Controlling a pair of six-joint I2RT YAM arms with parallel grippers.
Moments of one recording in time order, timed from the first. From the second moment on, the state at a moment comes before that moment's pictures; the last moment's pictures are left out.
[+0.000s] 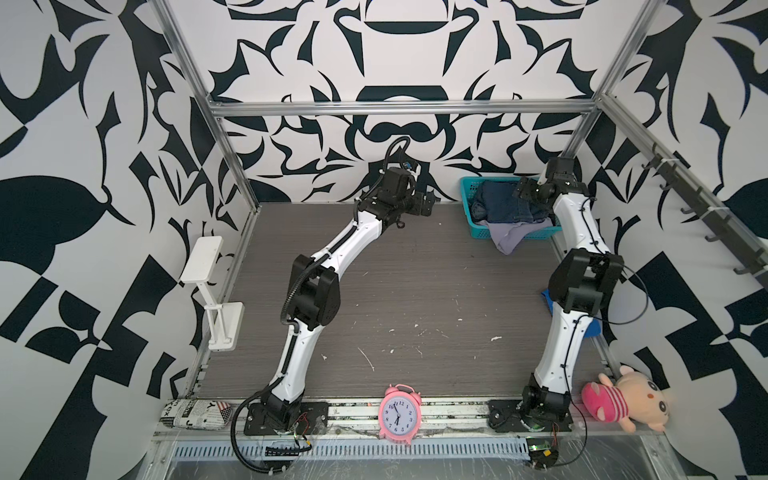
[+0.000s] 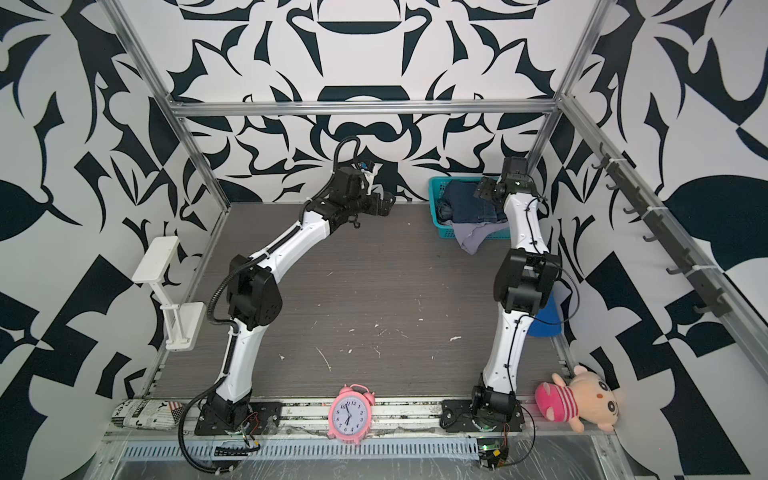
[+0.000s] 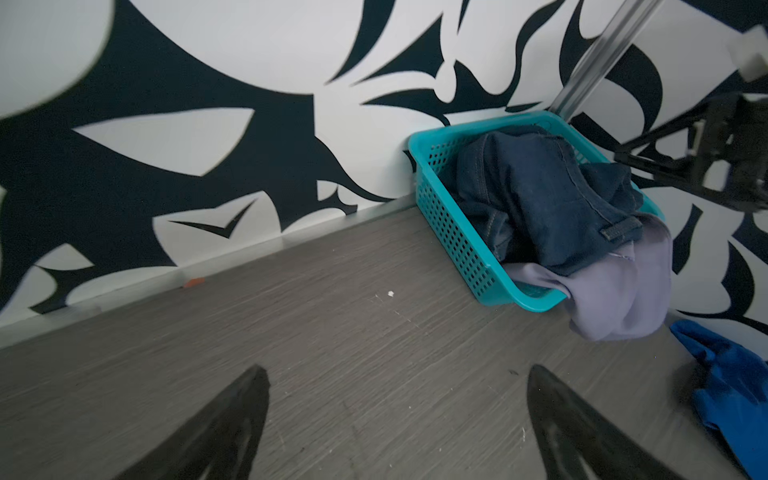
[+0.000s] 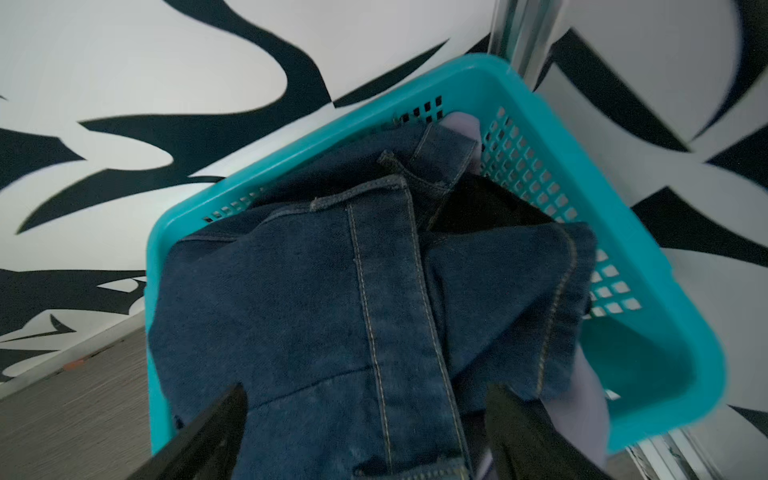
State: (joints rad) left arm -0.60 2.26 2.17 -0.37 0.12 -0.21; right arm -0.18 2.26 2.25 -0.76 -0.07 0.29
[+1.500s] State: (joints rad) left arm -0.65 1.81 1.82 -0.10 0.22 -0.28; right arm -0.06 2.10 2.74 -0.86 -0.29 0.29
